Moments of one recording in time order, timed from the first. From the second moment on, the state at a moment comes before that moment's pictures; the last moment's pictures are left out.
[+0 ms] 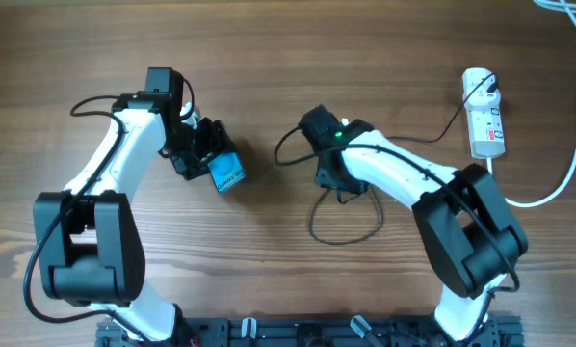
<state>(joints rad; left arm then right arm) -0.05 1.80 1.24 -0.91 0.40 -0.55 0.59 1.95 1.23 -0.81 0.15 0.81</state>
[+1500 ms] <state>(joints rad) -0.05 1.80 1.24 -0.91 0.40 -0.55 0.59 1.94 1.22 -0.83 -0.04 0.90</state>
